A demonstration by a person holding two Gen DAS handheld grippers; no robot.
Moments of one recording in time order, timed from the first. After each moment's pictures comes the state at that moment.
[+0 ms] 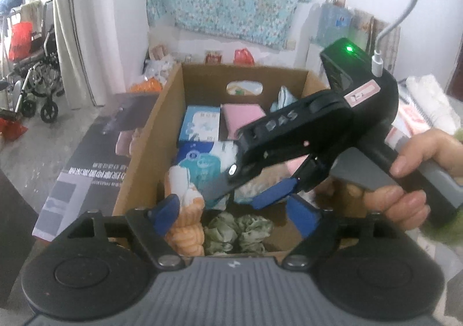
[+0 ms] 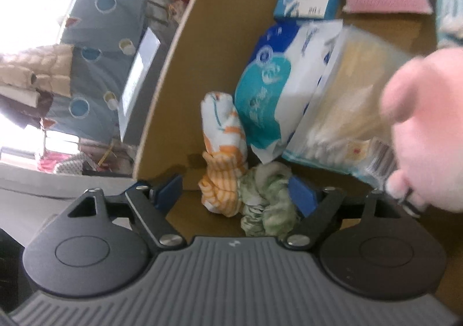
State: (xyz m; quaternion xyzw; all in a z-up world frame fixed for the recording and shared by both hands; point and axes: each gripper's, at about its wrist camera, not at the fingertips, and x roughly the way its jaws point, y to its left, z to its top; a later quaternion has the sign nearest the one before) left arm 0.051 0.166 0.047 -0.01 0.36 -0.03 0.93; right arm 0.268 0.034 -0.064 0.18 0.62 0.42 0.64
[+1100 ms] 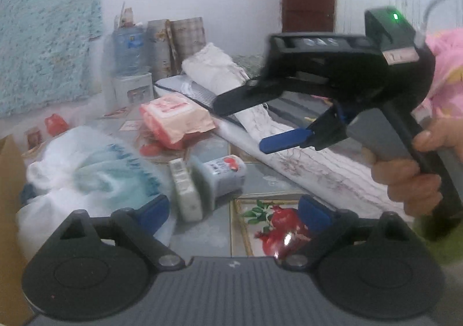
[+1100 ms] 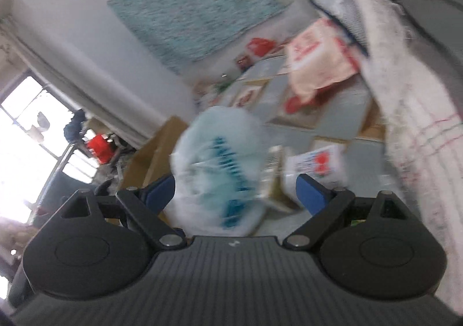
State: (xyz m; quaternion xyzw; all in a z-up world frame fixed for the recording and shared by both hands) left arm 0.032 -0.175 -0.030 0.13 0.26 -0.37 0.88; right arm 0.085 -0.424 -0.043 0.36 0.31 0.15 0.87
